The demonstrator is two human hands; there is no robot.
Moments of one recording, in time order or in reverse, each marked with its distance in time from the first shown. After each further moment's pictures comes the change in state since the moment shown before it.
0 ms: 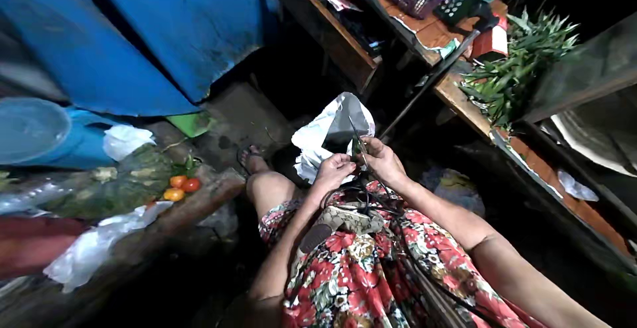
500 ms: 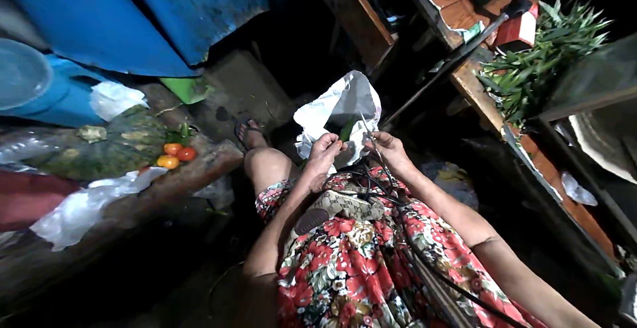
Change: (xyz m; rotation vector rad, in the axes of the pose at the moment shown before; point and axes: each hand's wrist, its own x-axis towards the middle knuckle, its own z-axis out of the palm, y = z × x) left_hand -0.026 -0.022 -0.026 -0.044 0.041 0.032; right_hand 0.000 0.040 -0.015 0.101 -0.059 0.062
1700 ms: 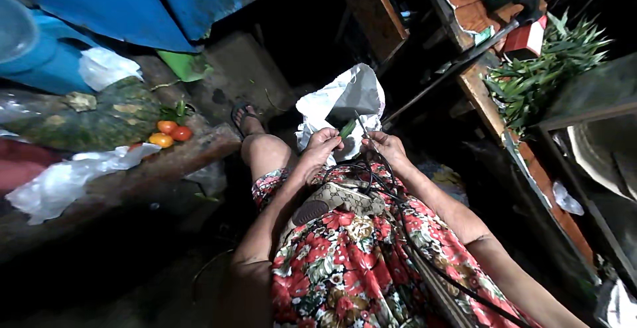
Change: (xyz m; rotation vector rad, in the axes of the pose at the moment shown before) left_hand -0.003 0.004 -0.002 -0.059 0.020 0.015; right_hand 0.000 -0.008 0.009 -0.111 -0.067 0.115
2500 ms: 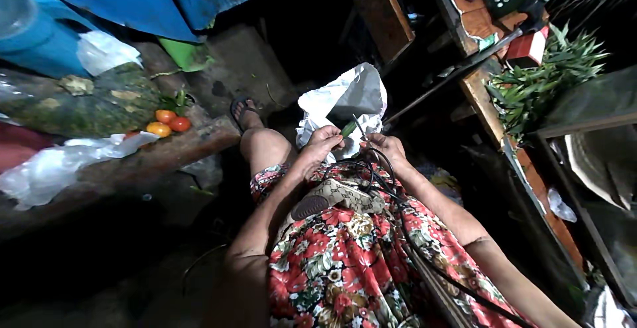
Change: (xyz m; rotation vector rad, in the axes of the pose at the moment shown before) left_hand 0.032 -0.027 -0.007 -0.136 -0.014 0.013; right_hand 0.000 0.000 0.003 -0.133 -0.048 -0.025
